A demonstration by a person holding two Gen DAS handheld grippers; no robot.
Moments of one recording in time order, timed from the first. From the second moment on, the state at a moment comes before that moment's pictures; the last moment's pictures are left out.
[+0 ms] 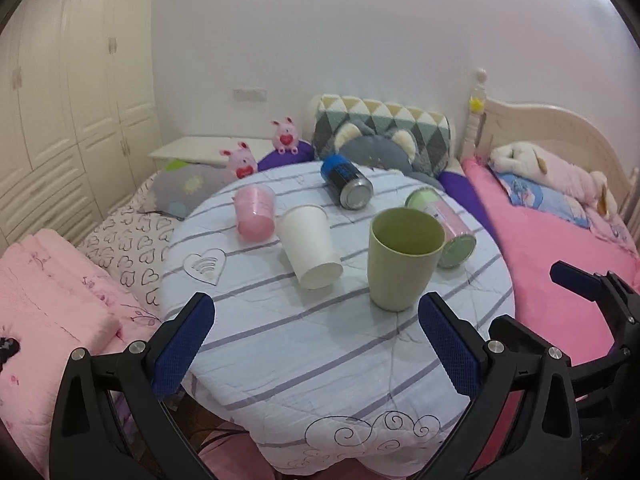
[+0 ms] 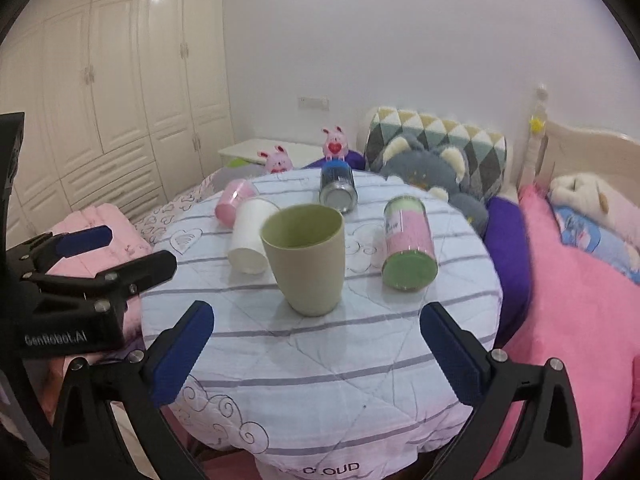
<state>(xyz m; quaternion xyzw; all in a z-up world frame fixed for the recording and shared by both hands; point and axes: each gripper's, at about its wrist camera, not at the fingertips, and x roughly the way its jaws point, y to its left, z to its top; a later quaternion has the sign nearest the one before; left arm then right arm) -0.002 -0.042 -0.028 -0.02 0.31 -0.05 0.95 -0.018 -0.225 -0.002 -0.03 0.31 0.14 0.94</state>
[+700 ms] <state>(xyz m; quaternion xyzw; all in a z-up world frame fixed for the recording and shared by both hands) -0.032 -0.047 -0.007 0.00 0.22 -0.01 0.97 -0.053 -0.222 0.020 -0.05 0.23 0.13 0.96</state>
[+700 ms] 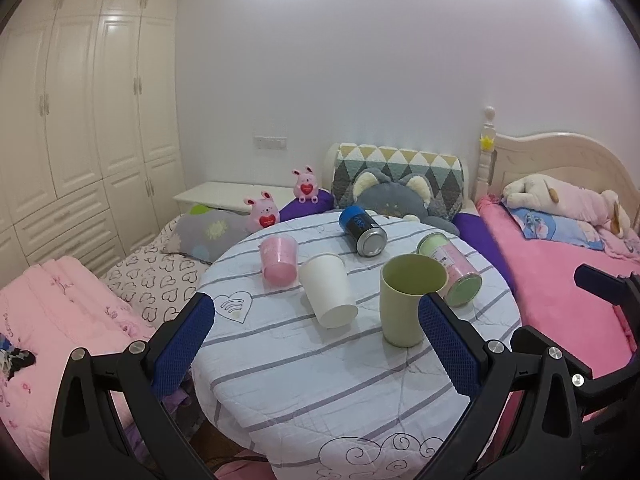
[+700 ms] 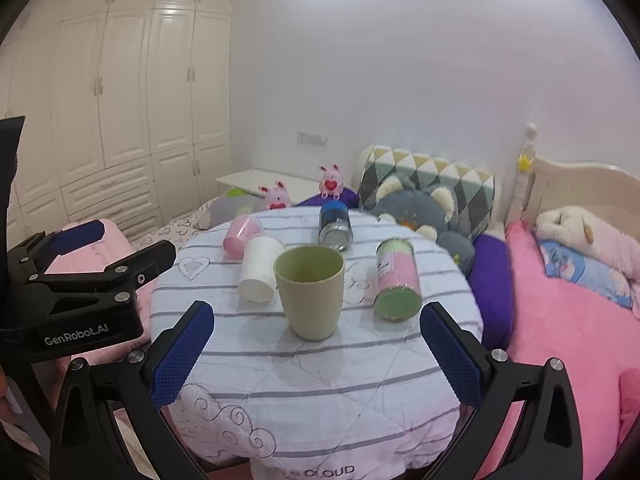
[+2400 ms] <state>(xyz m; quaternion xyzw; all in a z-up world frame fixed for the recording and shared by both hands) -0.037 -0.058 -0.012 0.01 0.19 0.02 0.98 -0.050 -0.236 0.012 -0.01 0.18 0.16 0.97</state>
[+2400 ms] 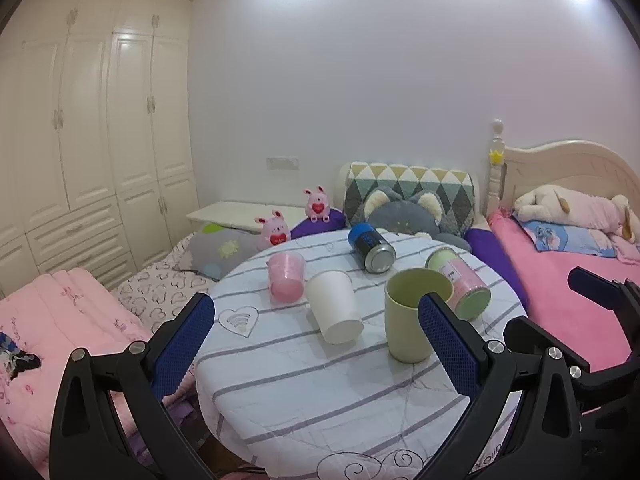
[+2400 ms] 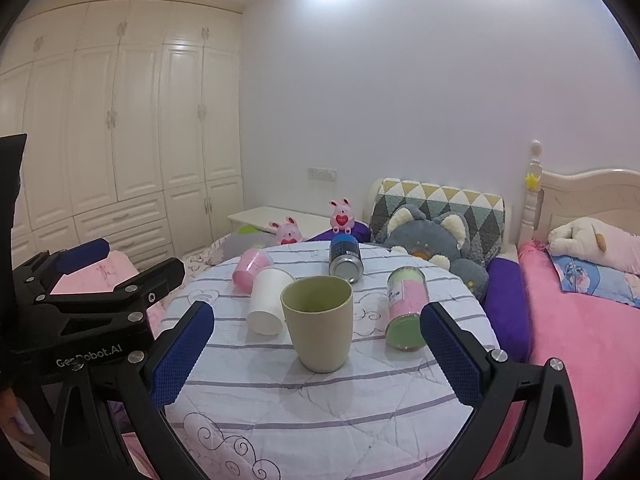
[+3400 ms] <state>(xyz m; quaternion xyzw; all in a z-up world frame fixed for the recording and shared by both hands) -0.017 -0.064 -0.017 0.02 0.22 0.03 0.98 -0.015 -0.243 0.013 -0.03 0.23 0.15 0.96</state>
